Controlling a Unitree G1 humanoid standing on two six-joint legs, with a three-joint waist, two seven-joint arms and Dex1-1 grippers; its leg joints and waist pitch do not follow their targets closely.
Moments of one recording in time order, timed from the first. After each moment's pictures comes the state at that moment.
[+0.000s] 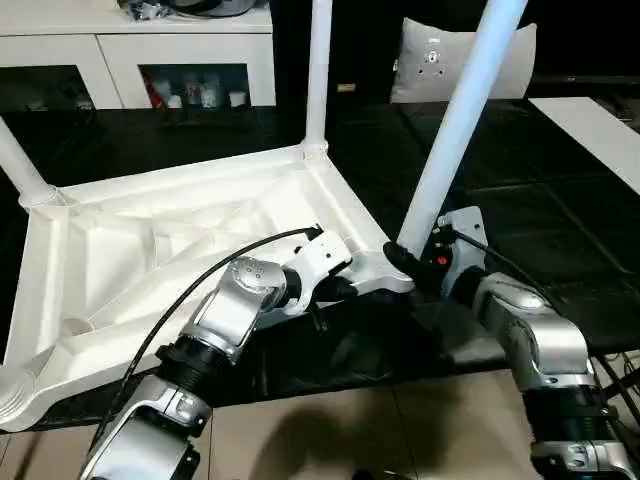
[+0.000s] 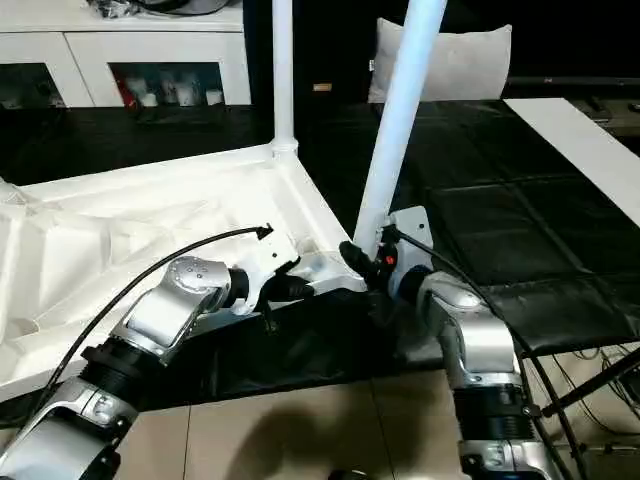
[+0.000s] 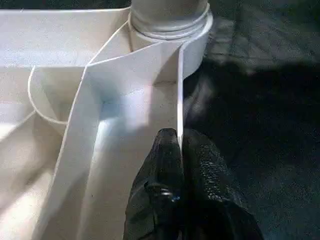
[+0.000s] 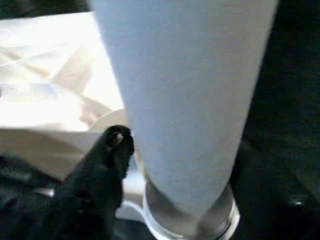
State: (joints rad) left arm -0.59 0.18 -0.33 0.43 0.11 0.38 -0.89; right arm -0.35 -0.24 -0.03 0.17 0.20 0.50 0.62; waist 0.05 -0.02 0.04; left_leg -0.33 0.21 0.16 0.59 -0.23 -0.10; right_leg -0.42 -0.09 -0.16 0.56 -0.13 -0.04
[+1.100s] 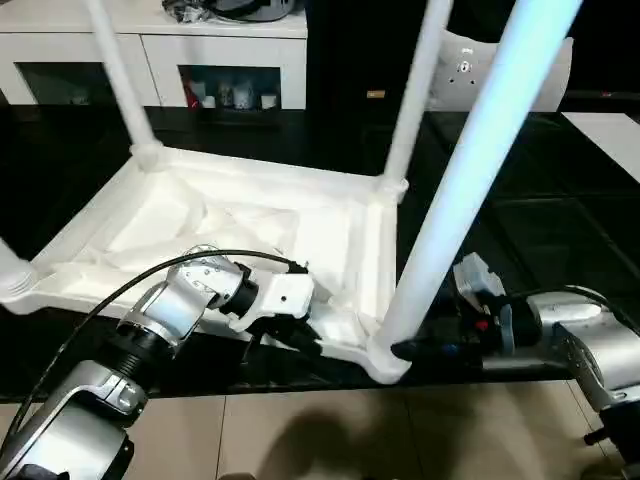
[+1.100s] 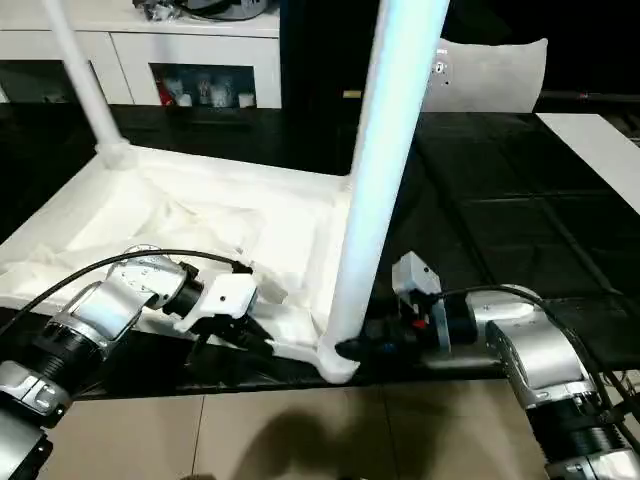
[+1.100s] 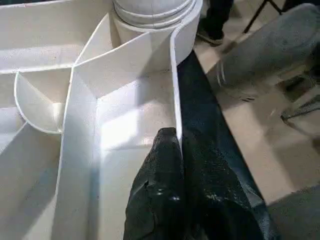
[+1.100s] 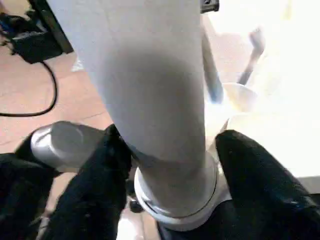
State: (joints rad) left arm -0.62 0.45 -0.47 0.51 0.06 -0.07 -1.46; right arm -0.29 -0.59 0.16 0.16 0.32 0.33 1.40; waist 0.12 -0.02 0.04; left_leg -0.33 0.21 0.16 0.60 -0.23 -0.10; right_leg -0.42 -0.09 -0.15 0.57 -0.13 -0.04
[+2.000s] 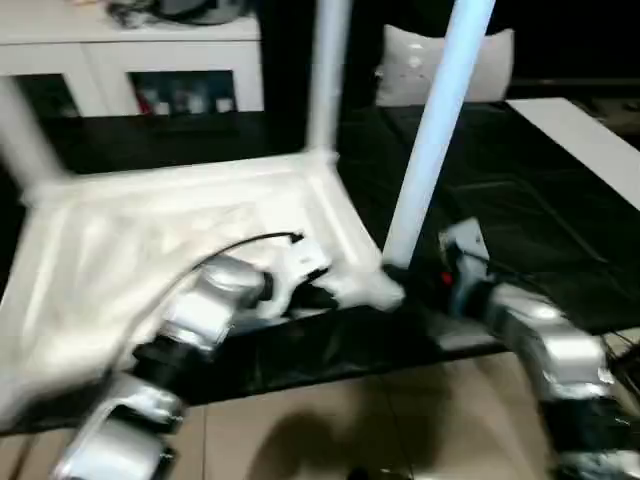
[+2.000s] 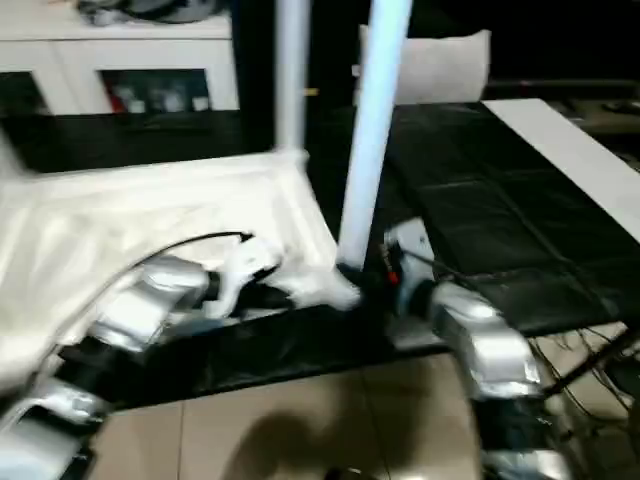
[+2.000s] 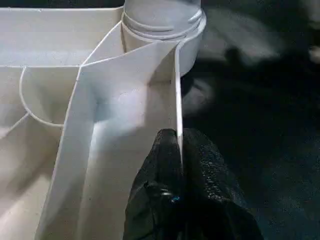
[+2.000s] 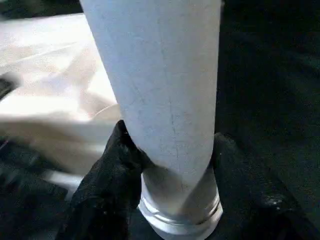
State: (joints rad) left arm -0.58 0.17 -0.30 0.44 0.09 0.43 -0.89; right arm -0.36 -0.20 -0.04 0.20 0.20 0.50 0.53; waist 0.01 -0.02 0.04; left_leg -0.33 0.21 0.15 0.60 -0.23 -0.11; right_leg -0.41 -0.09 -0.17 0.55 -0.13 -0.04
